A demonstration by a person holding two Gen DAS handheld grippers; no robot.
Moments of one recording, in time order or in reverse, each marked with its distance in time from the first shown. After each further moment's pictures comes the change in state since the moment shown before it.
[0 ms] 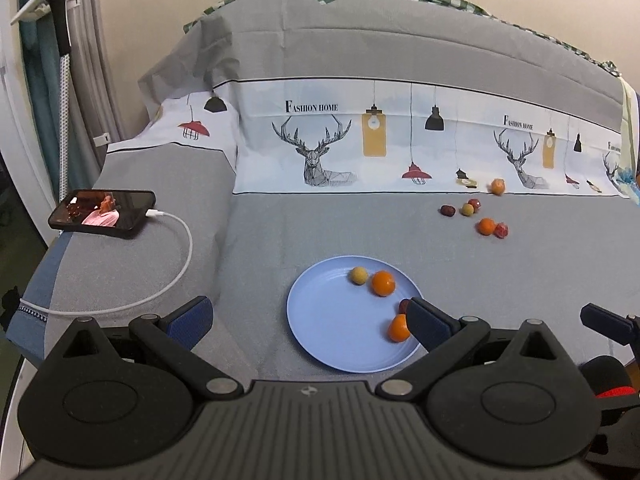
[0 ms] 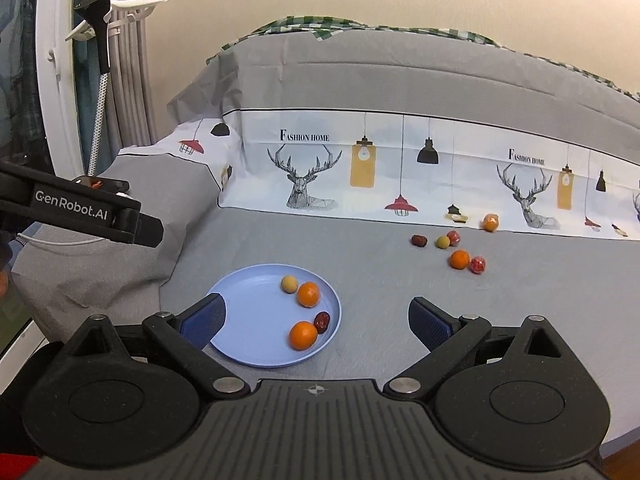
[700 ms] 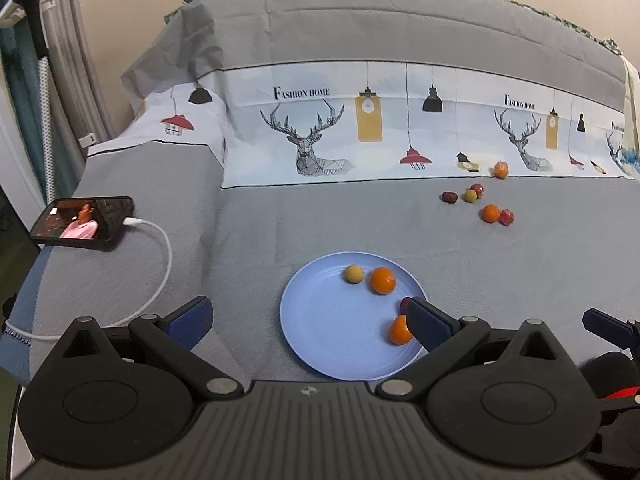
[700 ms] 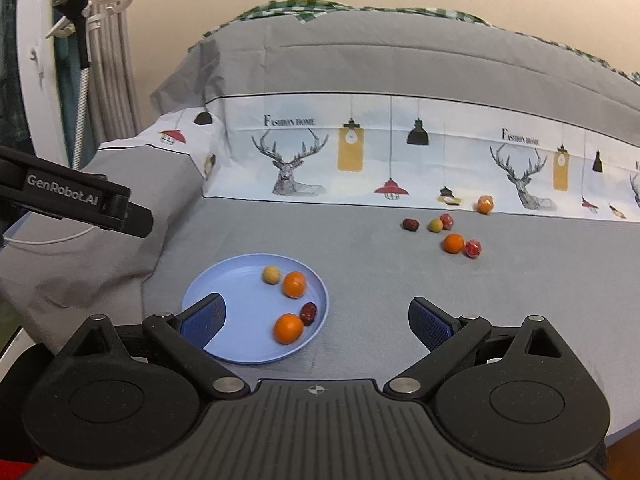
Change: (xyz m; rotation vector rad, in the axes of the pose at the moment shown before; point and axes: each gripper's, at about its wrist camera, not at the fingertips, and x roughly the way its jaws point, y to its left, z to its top) left arm 0.035 -0.011 0.019 0.042 0.058 -0.005; right arm 0.031 -0.017 -0.002 0.052 0.052 -0.034
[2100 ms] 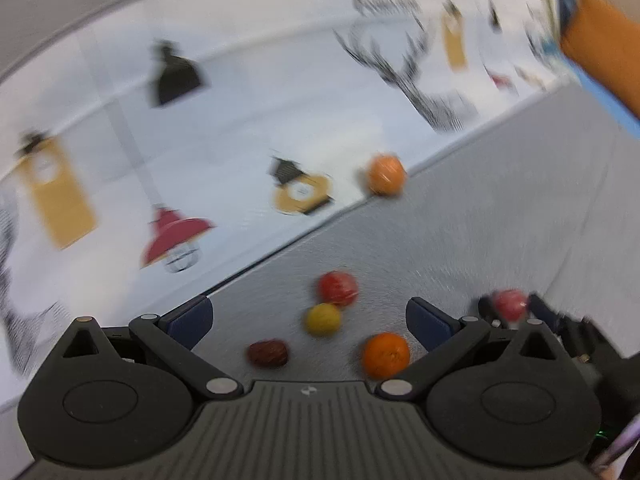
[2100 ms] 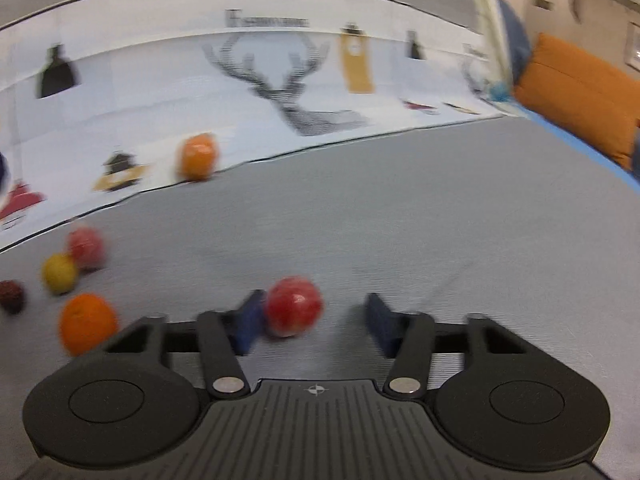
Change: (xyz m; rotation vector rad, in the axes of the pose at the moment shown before) left arm 0.363 -0.296 0.191 0.446 0.173 -0.352; right arm 0.331 -0.267 0.015 0.396 0.060 -0.679
